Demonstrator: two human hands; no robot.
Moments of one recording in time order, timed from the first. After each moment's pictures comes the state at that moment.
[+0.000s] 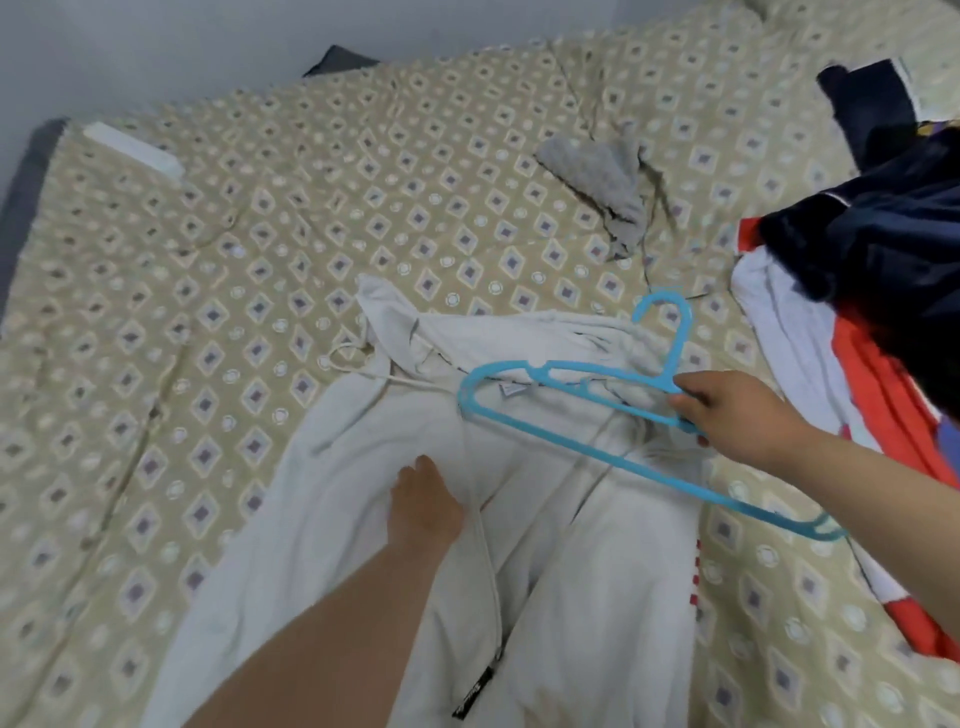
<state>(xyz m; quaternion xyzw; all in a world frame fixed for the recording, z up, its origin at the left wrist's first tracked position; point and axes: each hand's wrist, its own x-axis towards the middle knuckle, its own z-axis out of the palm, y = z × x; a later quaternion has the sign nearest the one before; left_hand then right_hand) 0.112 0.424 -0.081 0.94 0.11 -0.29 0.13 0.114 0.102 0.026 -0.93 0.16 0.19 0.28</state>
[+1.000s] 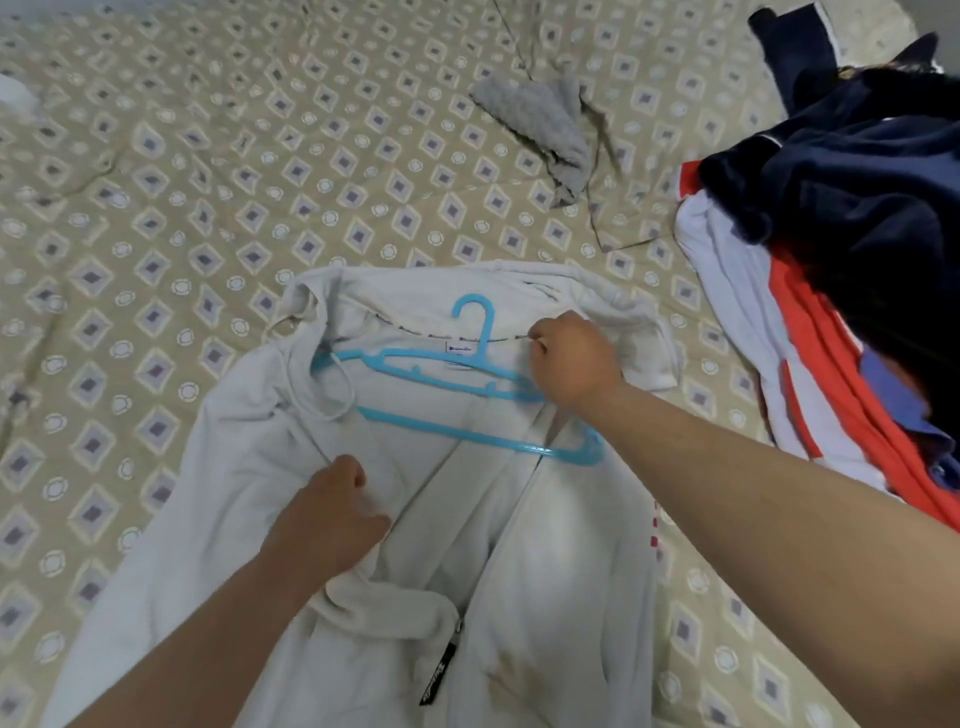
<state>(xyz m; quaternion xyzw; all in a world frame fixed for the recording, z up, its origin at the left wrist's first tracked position) 0.090 0.480 -0.054 0.93 0.00 -0.33 0.17 0.149 0.188 -0.059 -0.97 0.15 0.08 0.18</state>
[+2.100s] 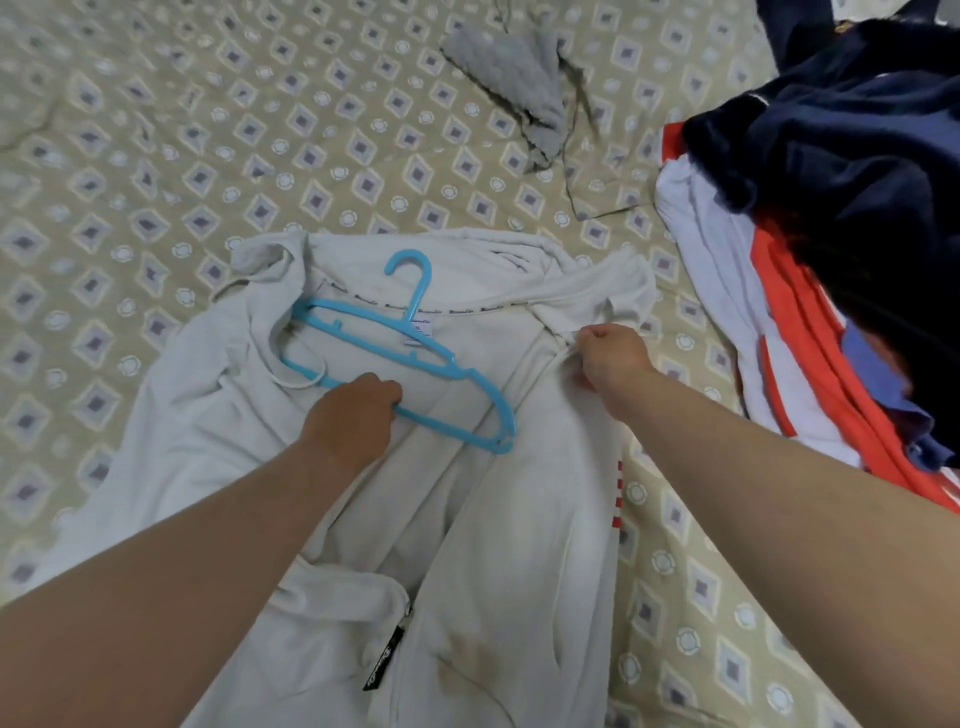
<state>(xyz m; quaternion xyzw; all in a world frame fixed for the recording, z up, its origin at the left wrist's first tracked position) 0.145 0.405 -0.112 0.95 -0.21 -0.22 0.06 0.113 0.124 -0.074 -0.73 0.45 0.08 0.51</state>
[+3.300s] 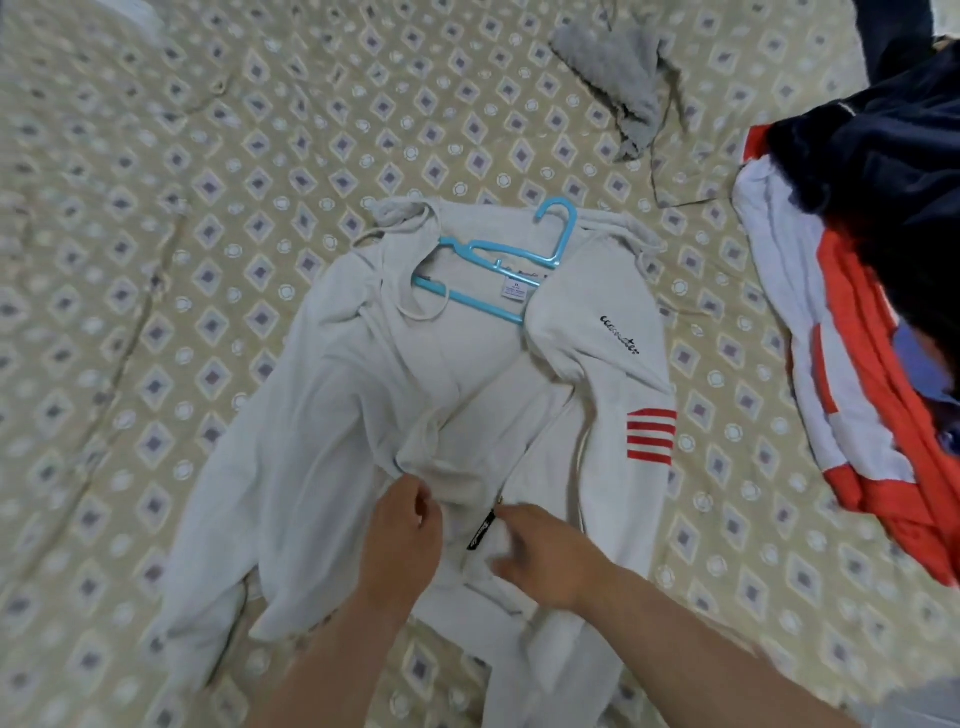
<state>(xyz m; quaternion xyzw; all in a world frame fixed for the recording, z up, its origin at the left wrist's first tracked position) -0.071 0.496 -0.063 0.90 0.09 -0.17 0.40 -0.100 0.304 -0.058 -0.86 0.00 0.39 0.34</state>
